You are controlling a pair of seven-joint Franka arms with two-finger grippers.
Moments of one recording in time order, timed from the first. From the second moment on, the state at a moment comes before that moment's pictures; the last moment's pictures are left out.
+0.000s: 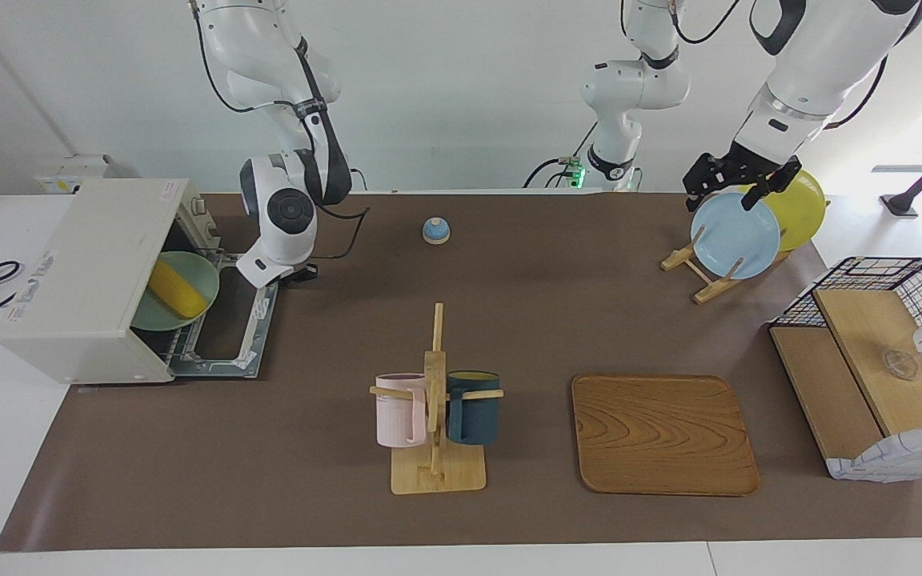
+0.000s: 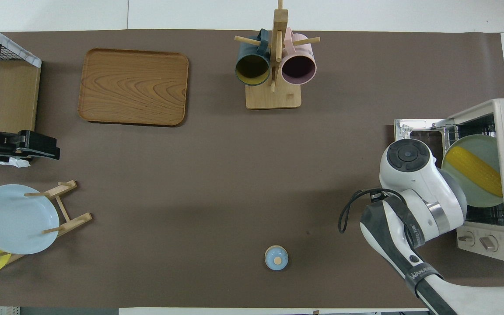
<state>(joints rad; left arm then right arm) -0.09 -0.09 -0.04 -1.68 -0.04 1.54 -0.08 0.05 0.07 0.13 -2.33 -0.34 2.04 0.33</state>
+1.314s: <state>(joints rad) -0.09 -0.09 -0.04 -1.68 -0.04 1.54 -0.08 -0.16 -0.07 0.12 -2.10 -0.46 1.64 -0.14</state>
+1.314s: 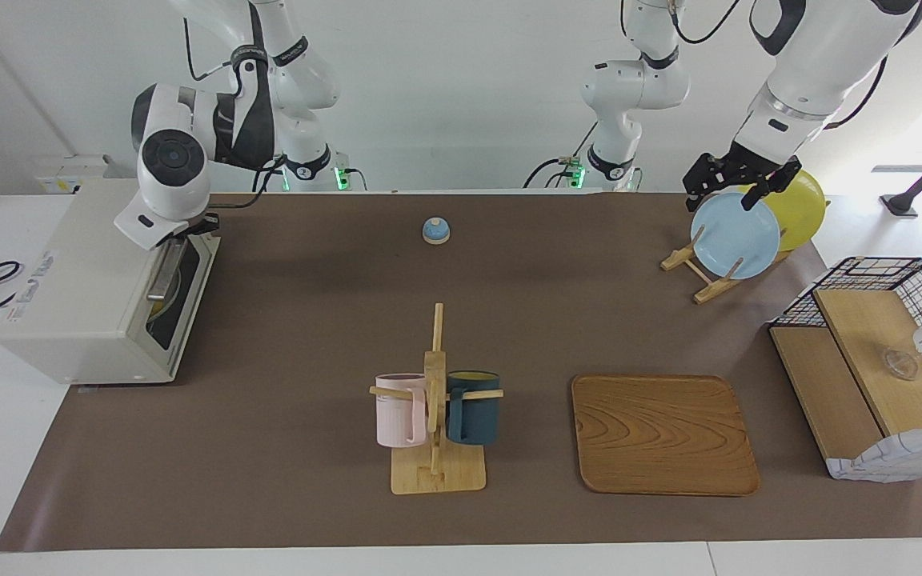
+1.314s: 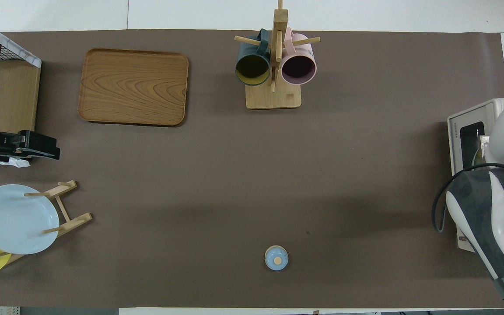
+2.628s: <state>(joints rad) -0.09 -0.09 -0.04 -1.68 -0.04 1.54 -0.08 -0.16 -0.07 0.13 -1.65 -0.05 1.40 -0.13</state>
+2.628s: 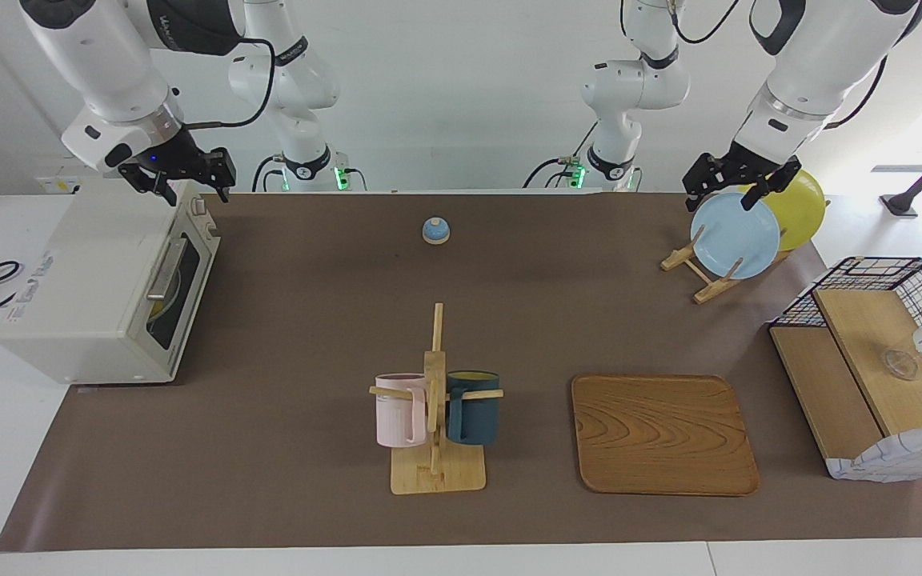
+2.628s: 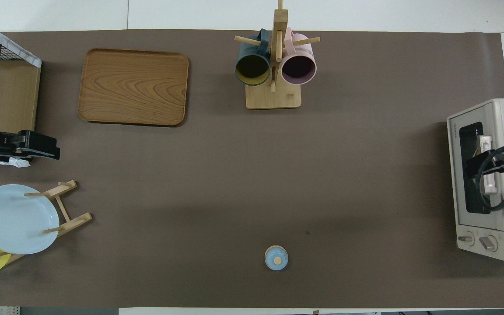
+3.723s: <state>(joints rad) -0.09 -0.09 -0.04 -1.68 -0.04 1.54 -0.08 0.02 0.02 -0.03 -1.54 -0.04 1.40 -0.03</state>
